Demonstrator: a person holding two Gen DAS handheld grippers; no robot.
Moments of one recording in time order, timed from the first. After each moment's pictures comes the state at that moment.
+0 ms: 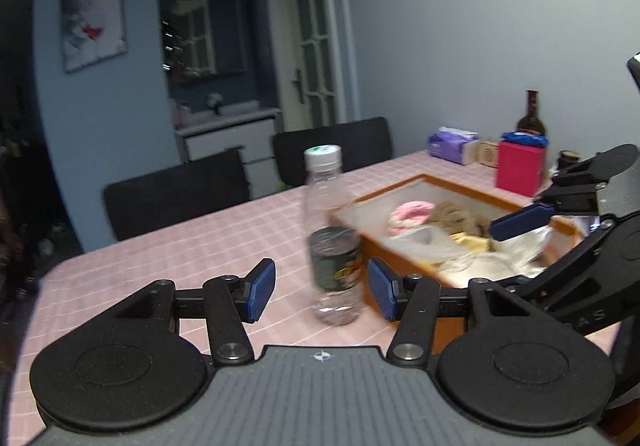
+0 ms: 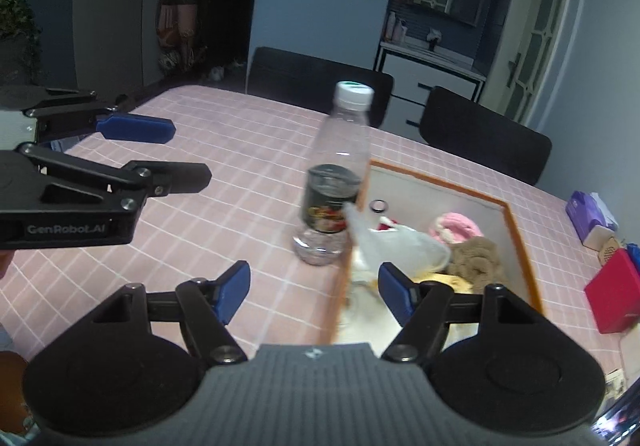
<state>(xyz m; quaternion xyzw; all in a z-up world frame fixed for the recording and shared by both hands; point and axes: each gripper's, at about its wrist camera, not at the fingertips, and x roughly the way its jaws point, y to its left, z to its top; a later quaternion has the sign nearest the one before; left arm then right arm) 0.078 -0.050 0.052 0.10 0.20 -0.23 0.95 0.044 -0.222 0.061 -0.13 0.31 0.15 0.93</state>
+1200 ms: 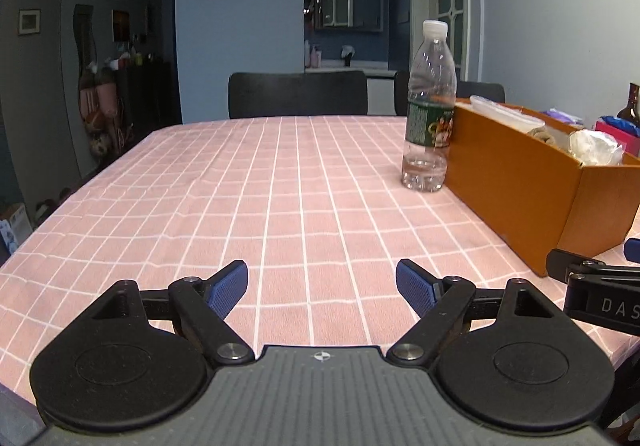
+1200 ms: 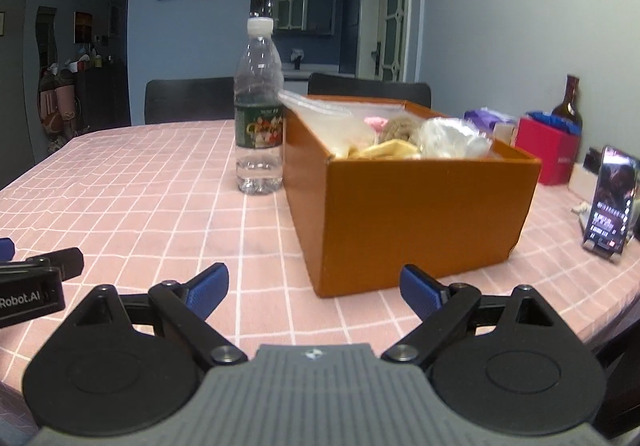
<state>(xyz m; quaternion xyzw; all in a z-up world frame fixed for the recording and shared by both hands) -0.030 0.001 -0.067 0.00 0.23 -0.02 0.97 -0.067 -0.215 -0.066 -0.01 0.24 -0.05 0.97</state>
